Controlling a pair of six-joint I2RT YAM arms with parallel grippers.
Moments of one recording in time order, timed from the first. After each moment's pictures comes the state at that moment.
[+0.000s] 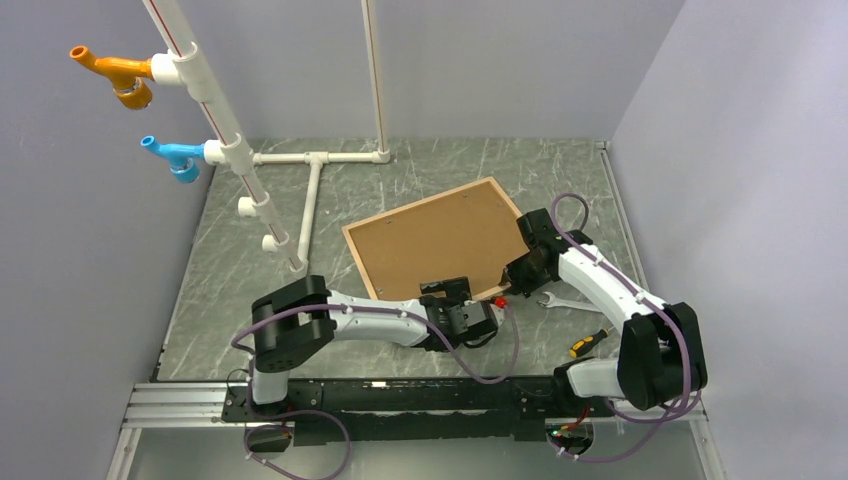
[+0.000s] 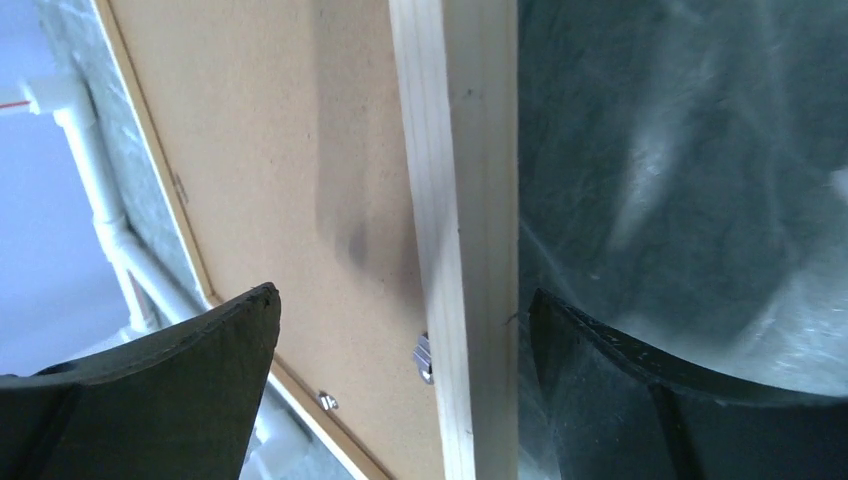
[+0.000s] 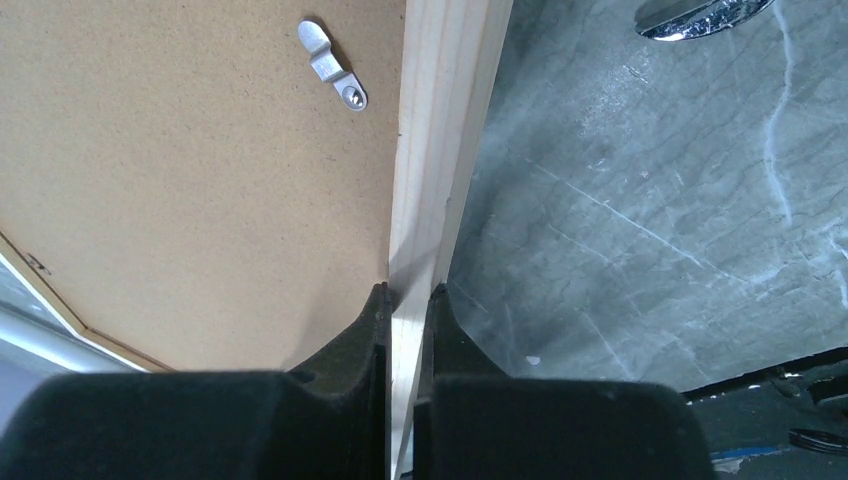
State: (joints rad) left arm -1.32 1.87 1.22 -0.46 -0.64 0.22; right arm 0.31 1.32 0.84 -0.80 0.01 1.37
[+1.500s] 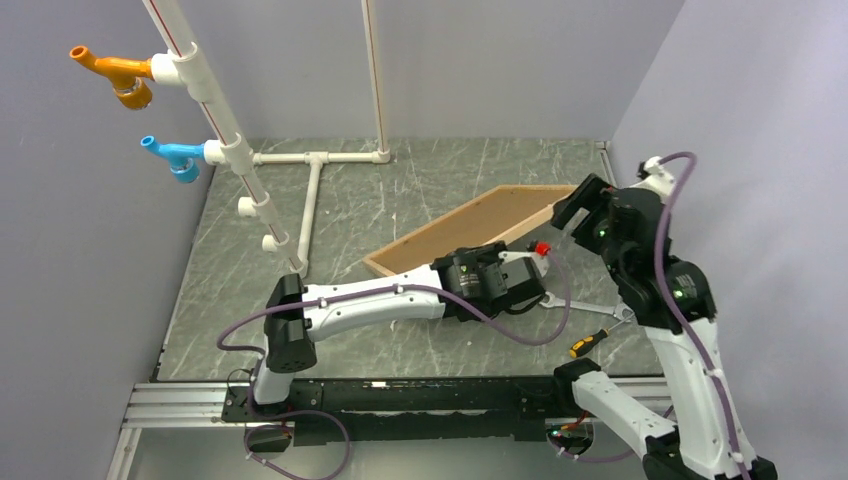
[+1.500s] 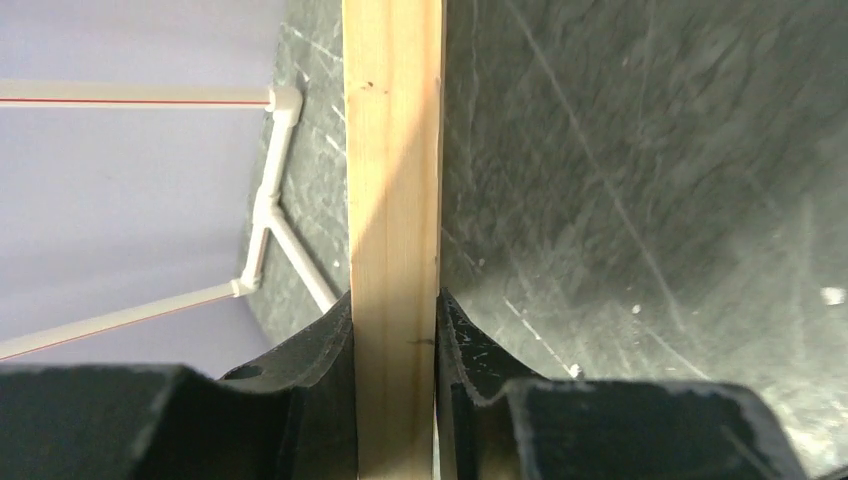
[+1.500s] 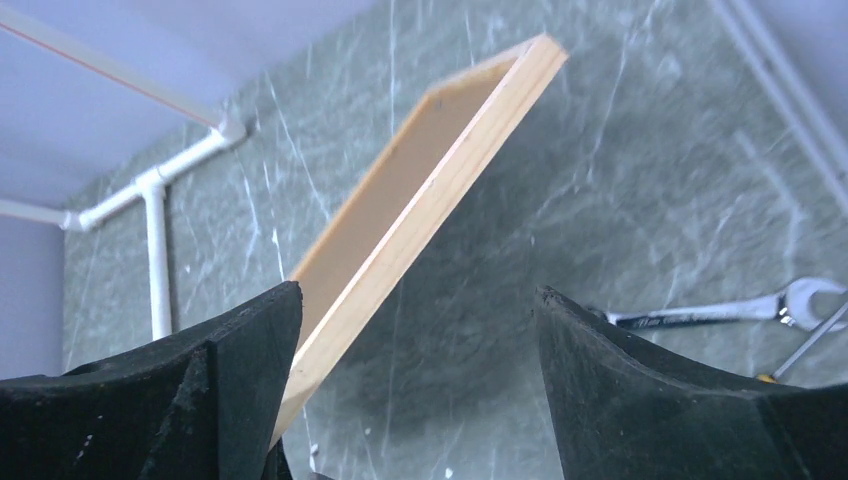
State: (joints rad) left arm -1.35 1.94 1.87 -0.96 -0.88 0.14; right arm 0.31 0.86 1.31 -0.93 0.34 0.65
